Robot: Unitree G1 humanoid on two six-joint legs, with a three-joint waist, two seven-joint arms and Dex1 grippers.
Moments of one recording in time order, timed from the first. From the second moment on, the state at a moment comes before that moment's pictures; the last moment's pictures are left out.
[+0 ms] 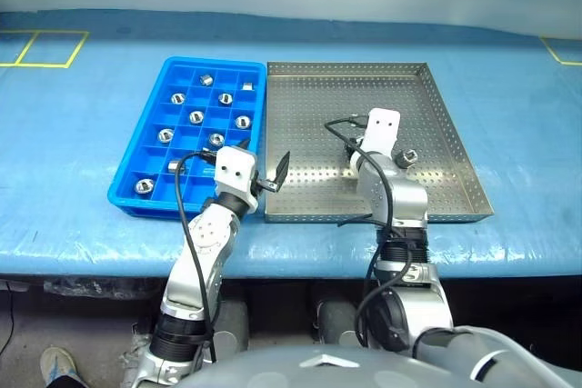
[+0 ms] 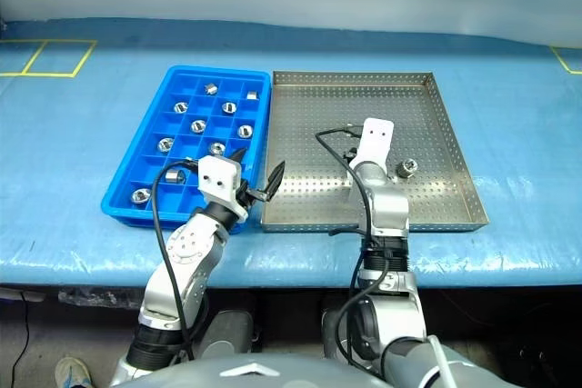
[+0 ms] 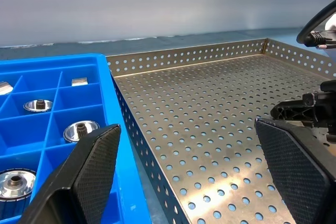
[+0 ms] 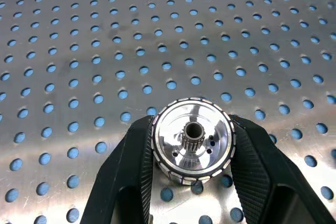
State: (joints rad) left arm -0.02 0.04 -0.21 -0.33 -0.05 0.29 -0.19; right arm -0.51 0.06 -0.17 0.11 0.05 0.77 -0.21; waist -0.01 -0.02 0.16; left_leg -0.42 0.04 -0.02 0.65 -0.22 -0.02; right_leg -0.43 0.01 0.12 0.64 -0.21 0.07
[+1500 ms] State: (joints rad) left arm 0.38 0.00 -0.11 -0.64 0.04 0.25 0.04; right arm -0.68 -0.10 0.31 0.20 0.18 0.67 0.75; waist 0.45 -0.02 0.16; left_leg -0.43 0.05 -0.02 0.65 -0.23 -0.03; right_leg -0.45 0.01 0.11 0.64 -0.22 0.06
